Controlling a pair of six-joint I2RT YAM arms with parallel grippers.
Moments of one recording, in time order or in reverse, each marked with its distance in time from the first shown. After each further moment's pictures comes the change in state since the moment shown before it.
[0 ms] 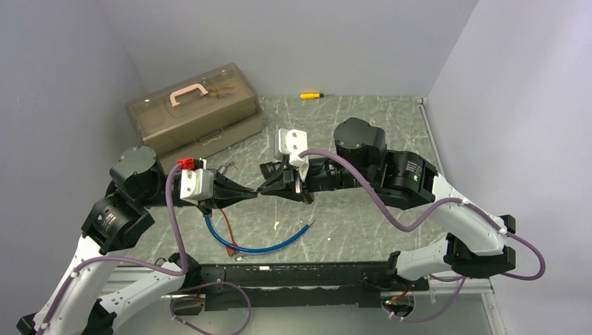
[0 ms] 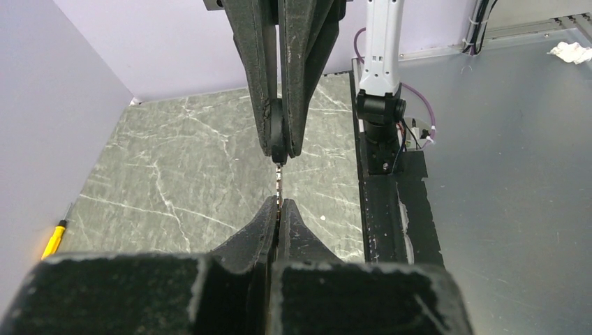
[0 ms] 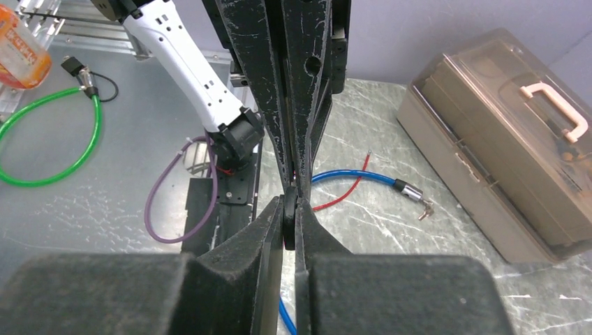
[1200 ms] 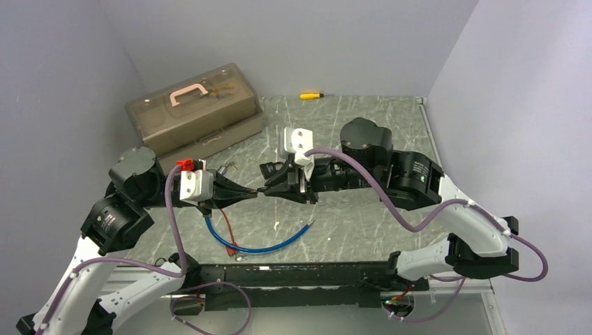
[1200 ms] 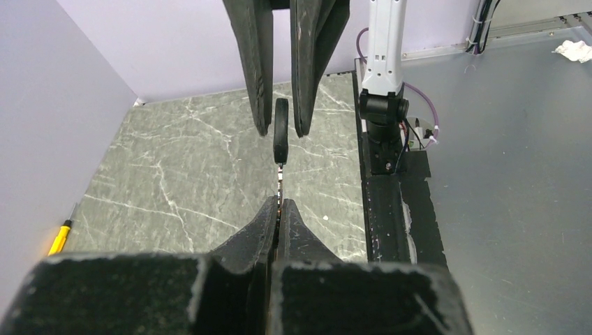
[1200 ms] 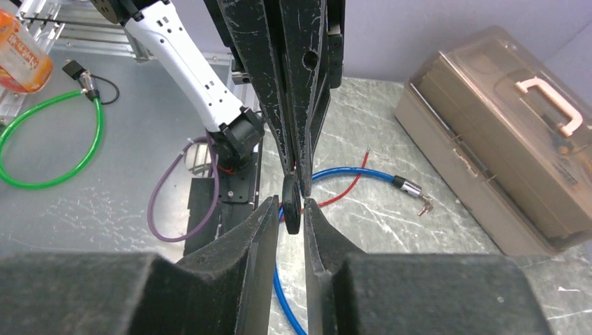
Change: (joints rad) left arm -0.005 -0.005 -0.001 0.000 -0.011 0.004; right arm 0.000 -0.005 0.019 -0.035 0.021 0.010
